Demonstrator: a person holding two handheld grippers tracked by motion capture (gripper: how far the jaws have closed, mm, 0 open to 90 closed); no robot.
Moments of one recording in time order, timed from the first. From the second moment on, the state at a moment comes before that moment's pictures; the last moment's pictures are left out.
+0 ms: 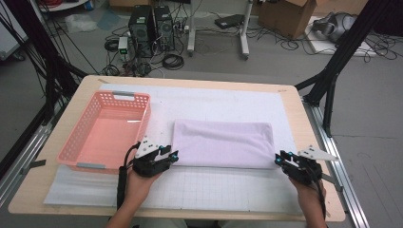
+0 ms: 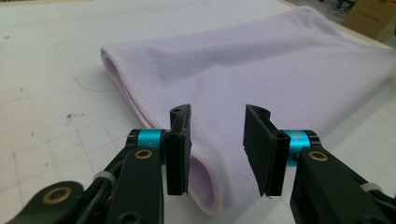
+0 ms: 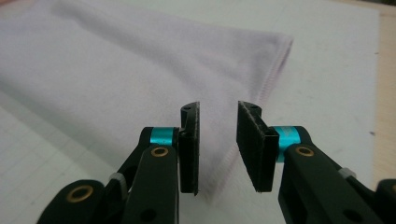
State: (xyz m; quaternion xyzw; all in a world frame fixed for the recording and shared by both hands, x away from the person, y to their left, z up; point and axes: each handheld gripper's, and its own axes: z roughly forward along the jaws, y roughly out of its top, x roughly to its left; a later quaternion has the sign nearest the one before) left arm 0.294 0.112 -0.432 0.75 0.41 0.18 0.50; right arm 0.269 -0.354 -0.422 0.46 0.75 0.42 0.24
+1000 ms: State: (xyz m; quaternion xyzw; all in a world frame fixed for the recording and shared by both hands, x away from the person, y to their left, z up) left arm 0.419 0.091 -0.444 0.74 0.48 0.17 0.43; right arm 0.398 -0.315 -0.442 0.45 0.79 0.33 0.24
